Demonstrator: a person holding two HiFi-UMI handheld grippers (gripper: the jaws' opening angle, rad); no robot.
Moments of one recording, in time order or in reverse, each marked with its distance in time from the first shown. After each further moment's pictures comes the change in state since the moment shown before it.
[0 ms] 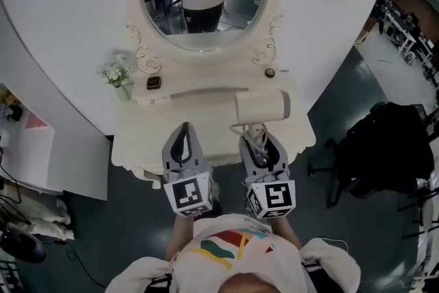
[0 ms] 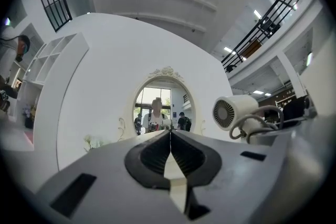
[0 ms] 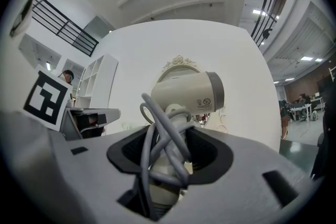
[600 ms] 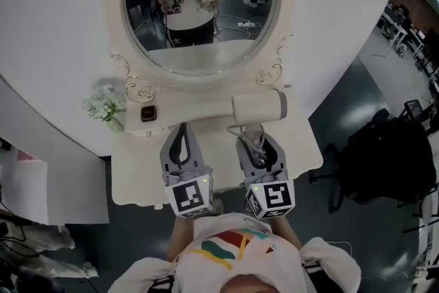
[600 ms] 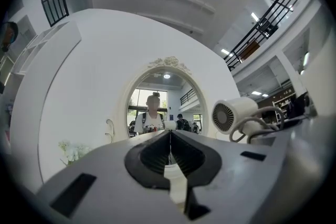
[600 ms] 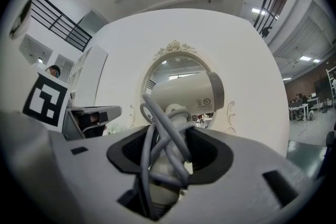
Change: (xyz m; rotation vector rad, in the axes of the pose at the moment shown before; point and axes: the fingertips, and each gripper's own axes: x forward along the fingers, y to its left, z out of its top) left arm 0.147 0.046 -0.018 0.017 -0.034 -0.042; right arm 0.147 -0.025 -0.010 0.001 0.029 -0.046
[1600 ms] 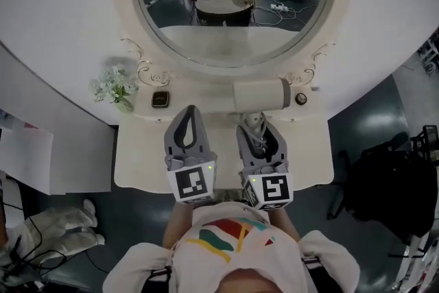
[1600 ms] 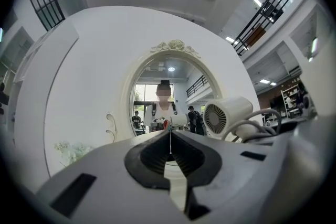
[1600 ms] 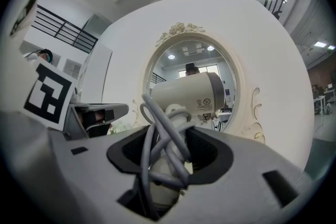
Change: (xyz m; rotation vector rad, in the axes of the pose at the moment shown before) left arm 0.066 0.022 -0.033 0.044 0.137 0.070; right arm 0.094 0.004 -0.024 0.027 0.041 0.148
